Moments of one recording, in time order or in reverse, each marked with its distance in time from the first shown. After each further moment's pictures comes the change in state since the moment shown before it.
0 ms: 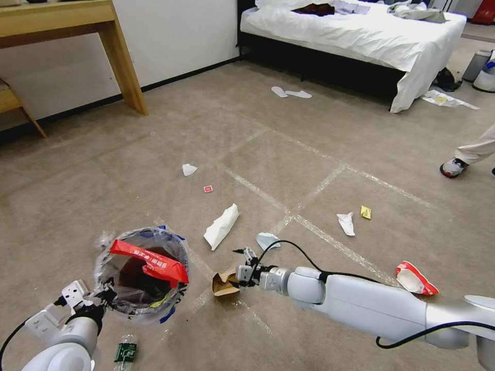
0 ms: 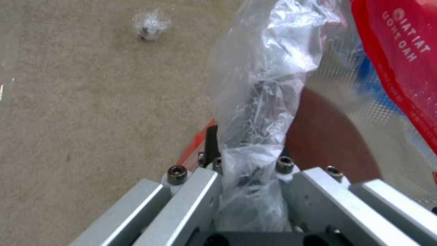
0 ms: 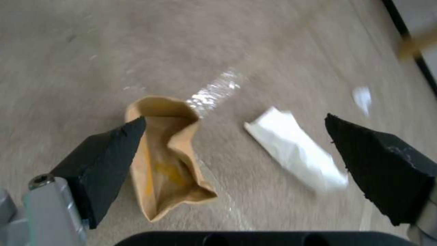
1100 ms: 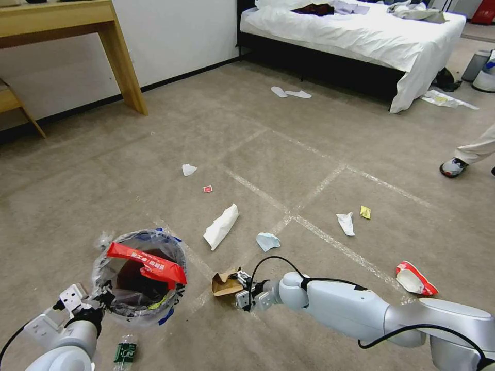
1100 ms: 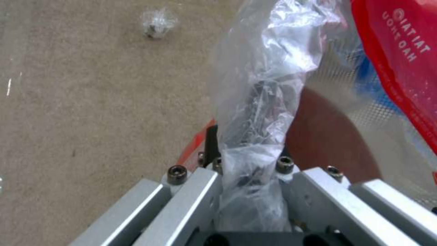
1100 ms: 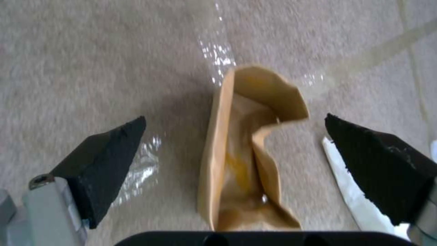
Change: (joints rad) left arm 0.003 -0.018 -0.008 0.012 0.009 -0.016 0.005; right arm -0.043 0.177 -0.013 -0.314 -0.244 0.112 -0.114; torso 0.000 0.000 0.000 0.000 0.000
